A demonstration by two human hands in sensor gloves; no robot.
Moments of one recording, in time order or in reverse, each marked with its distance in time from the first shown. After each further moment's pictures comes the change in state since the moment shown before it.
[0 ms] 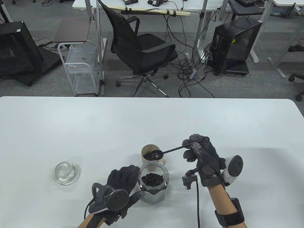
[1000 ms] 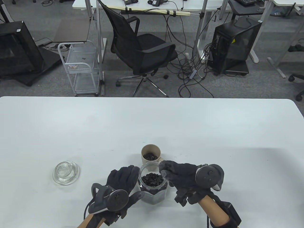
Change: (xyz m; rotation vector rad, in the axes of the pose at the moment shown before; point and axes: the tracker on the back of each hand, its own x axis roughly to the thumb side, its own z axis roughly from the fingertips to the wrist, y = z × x) left_hand -0.001 0.001 0.001 -0.001 0.003 -0.007; right_hand 0.011 0.073 0.037 0.475 -0.243 0.681
